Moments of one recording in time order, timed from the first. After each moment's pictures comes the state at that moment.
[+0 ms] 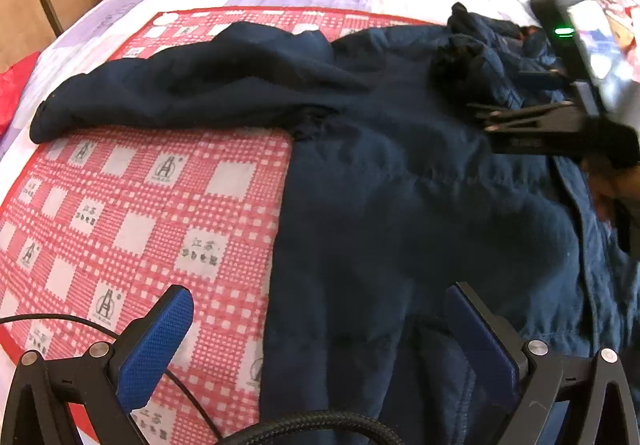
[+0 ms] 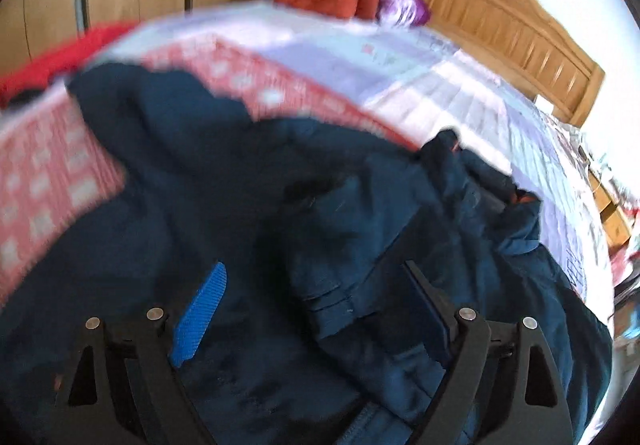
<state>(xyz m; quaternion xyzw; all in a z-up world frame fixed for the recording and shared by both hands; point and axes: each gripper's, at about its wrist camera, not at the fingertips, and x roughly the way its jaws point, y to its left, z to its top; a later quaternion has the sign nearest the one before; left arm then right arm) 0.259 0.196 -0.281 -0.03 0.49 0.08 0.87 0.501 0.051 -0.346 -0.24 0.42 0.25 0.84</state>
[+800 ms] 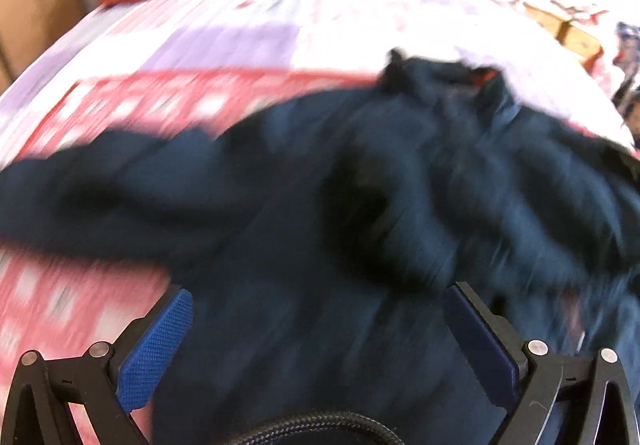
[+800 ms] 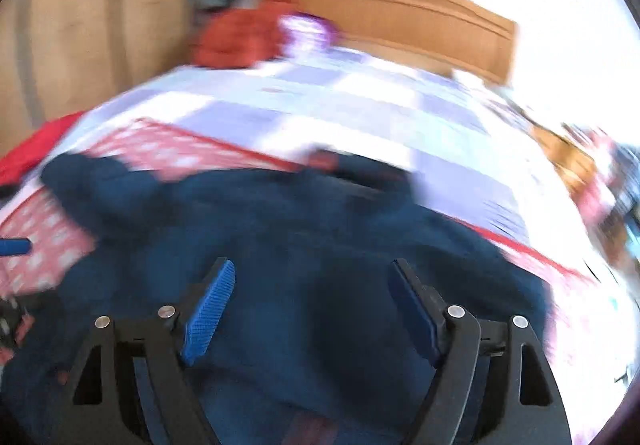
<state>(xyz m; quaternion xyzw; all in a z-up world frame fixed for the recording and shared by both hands) 0.406 0.113 -0.270 -0.03 0.45 0.01 0.89 0.489 -0.157 -0.265 -0.08 0.37 0.10 0.92</state>
